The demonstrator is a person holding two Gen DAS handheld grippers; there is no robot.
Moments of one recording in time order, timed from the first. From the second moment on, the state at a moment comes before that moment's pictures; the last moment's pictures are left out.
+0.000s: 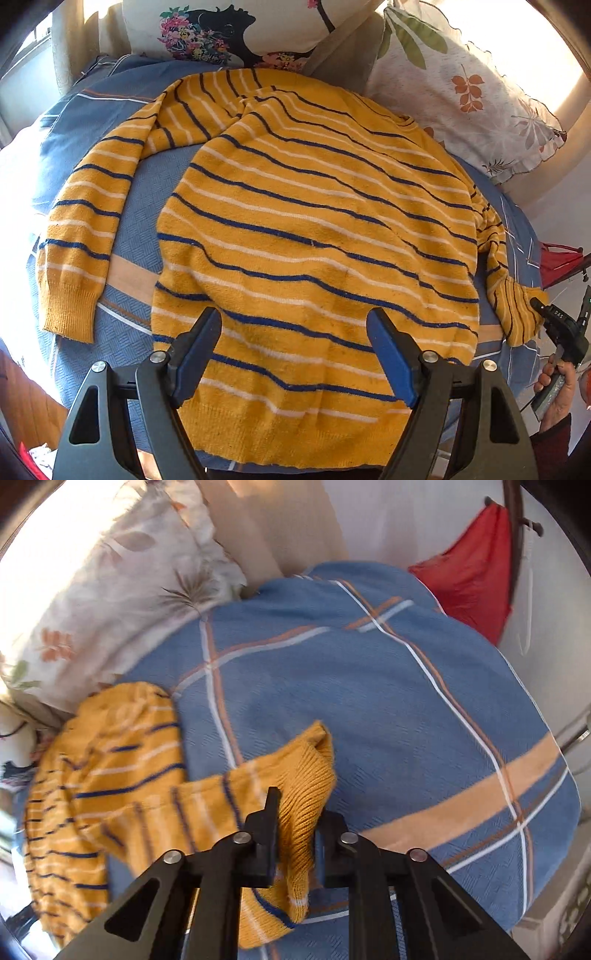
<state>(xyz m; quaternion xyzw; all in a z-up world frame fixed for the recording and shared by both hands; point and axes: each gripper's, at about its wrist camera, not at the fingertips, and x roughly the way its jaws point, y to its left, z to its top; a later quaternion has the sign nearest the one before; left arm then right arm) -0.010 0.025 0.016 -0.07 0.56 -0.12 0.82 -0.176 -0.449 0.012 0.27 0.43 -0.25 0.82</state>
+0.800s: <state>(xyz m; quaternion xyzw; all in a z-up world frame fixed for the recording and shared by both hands) -0.012 0.106 -0.033 -0.11 0.59 -0.07 0.80 -0.149 -0.326 0.021 0.31 0.49 0.02 0.81</state>
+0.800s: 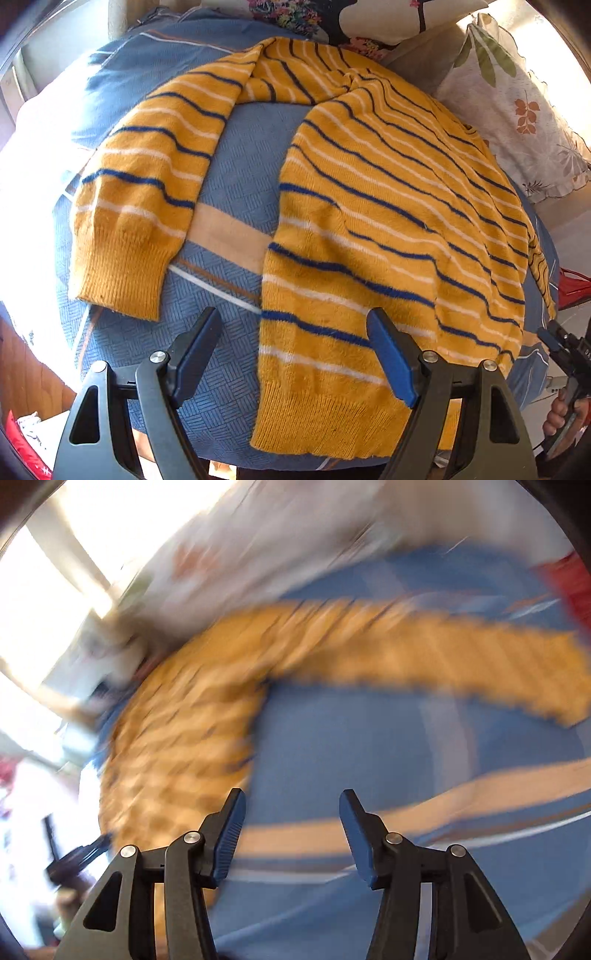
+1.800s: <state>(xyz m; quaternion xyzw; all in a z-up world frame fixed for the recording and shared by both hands) -0.076 0.140 -0.007 -0.16 0.60 -0.03 0.78 -0.171 -0.289 -0.002 0.33 0.53 0.05 0.78</state>
